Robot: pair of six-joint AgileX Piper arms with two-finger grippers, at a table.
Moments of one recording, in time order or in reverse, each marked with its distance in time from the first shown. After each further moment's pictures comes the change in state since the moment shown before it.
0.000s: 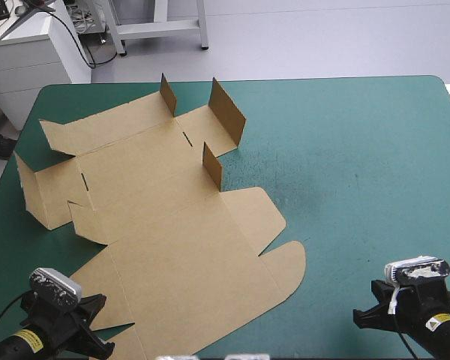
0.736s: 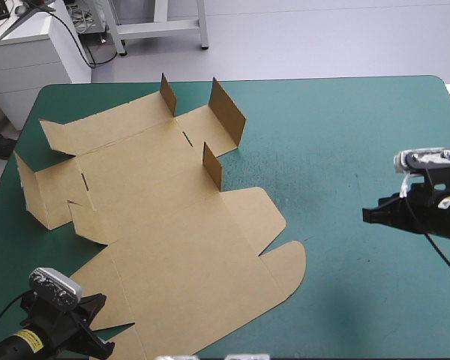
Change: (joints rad) left arm 0.000 0.000 0.000 0.000 -0.003 0.000; right arm 0.000 0.602 -0.560 0.000 0.063 0.028
